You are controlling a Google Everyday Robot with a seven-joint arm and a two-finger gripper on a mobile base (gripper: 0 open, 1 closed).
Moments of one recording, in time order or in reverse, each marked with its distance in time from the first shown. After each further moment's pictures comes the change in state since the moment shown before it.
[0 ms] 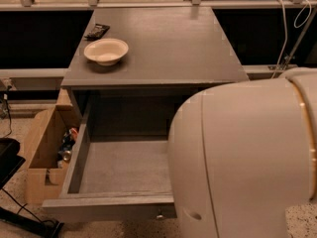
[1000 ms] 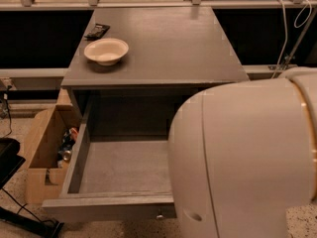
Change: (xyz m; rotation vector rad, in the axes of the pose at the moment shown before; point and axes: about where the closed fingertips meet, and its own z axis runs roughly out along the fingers) arm -0.001 0.003 0.001 -0.004 0.000 -0.004
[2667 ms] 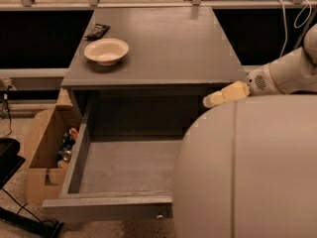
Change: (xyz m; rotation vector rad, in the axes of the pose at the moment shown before) arm -0.026 0.049 -0.088 0.063 0.060 -0.211
